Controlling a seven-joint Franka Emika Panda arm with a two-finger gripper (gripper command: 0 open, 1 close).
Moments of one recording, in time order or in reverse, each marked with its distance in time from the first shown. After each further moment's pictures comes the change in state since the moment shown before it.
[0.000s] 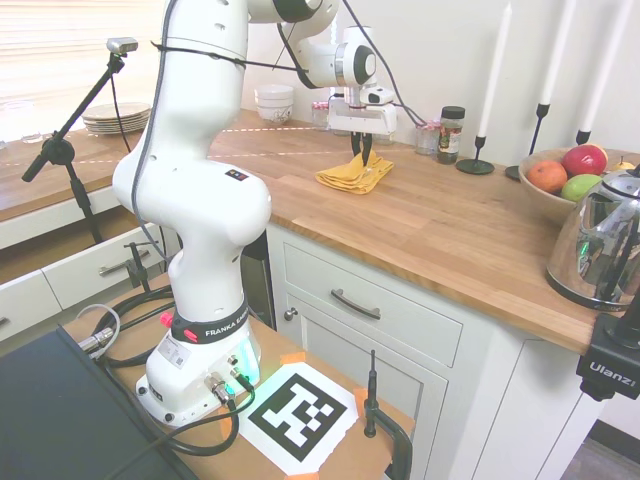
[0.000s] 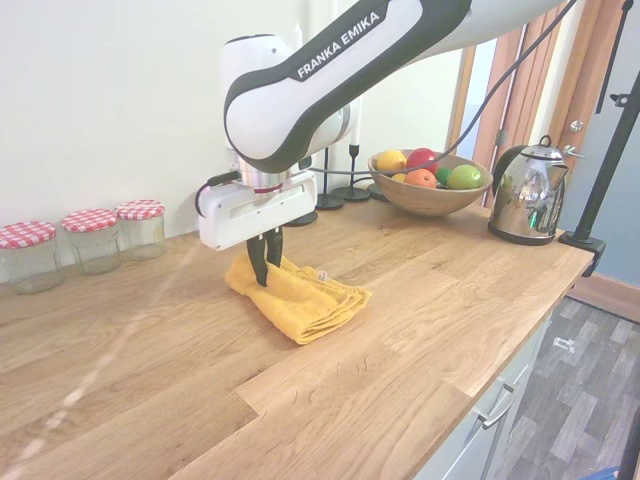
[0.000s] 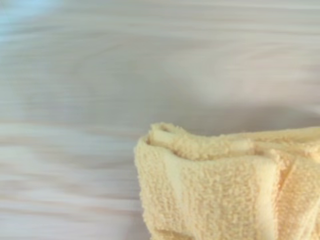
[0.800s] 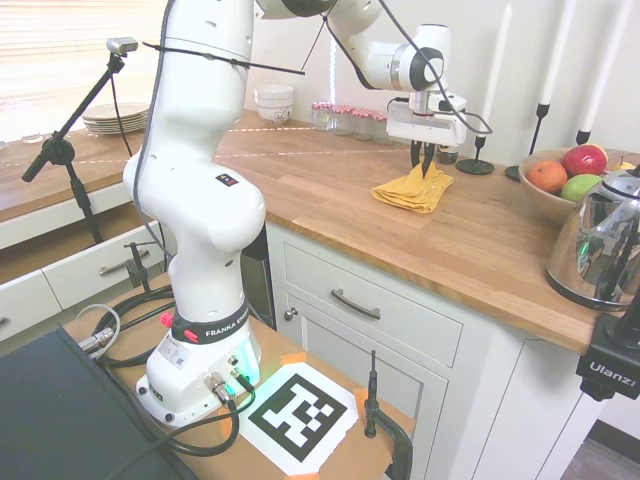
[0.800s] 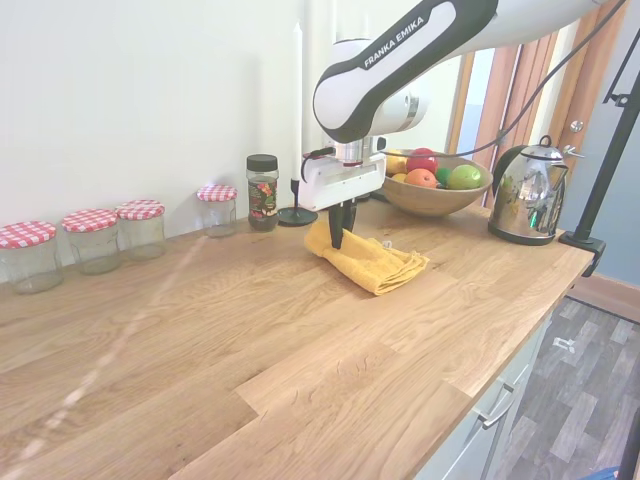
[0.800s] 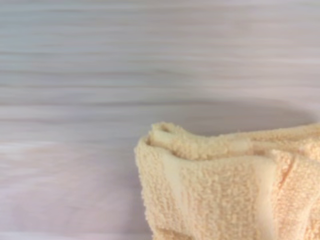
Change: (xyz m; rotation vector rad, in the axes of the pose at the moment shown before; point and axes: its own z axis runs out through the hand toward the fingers) arm 0.135 0.155 0.017 0.024 -0.038 0.049
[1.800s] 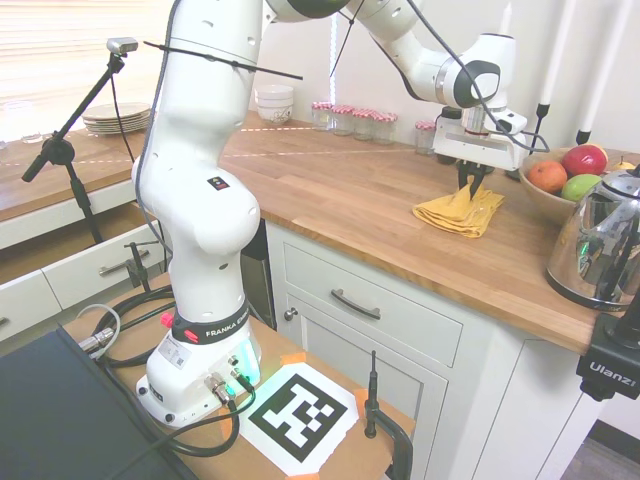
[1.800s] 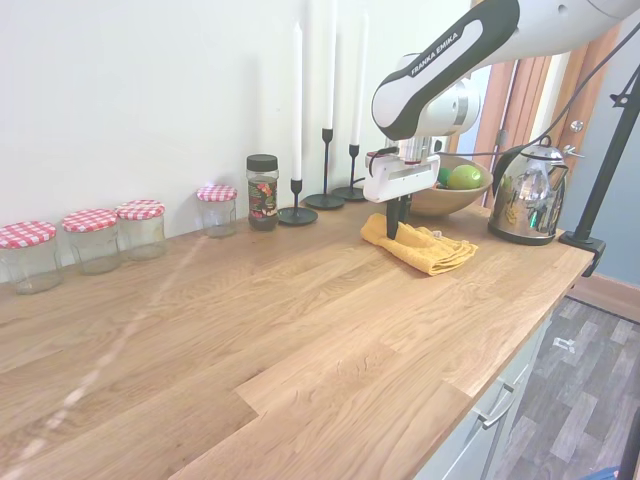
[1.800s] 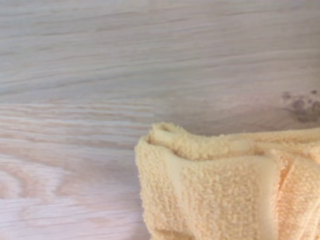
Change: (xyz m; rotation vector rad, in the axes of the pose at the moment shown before) arm 0.053 0.083 0.011 0.011 -0.009 0.051
